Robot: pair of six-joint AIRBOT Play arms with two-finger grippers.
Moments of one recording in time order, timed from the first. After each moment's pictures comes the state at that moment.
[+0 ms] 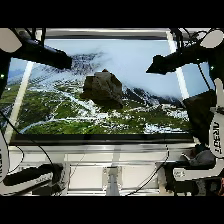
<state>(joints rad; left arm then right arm) -0.22 -1.34 1.79 1.36 -1.33 -1.34 0.03 -1.53 1.80 -0.94 1.51 1.42</state>
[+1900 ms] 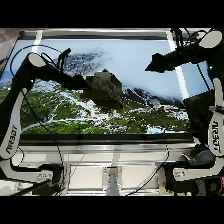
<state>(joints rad) -0.09 -1.55 1.48 0.87 -1.32 -1.31 0.03 -1.55 1.80 -0.93 1.46 1.42</state>
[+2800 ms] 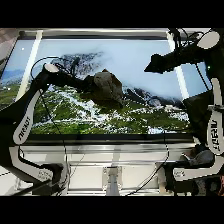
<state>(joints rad) -0.14 -1.71 1.46 0.59 -1.26 -1.28 0.03 -1.56 1.80 -0.91 1.46 1.42</state>
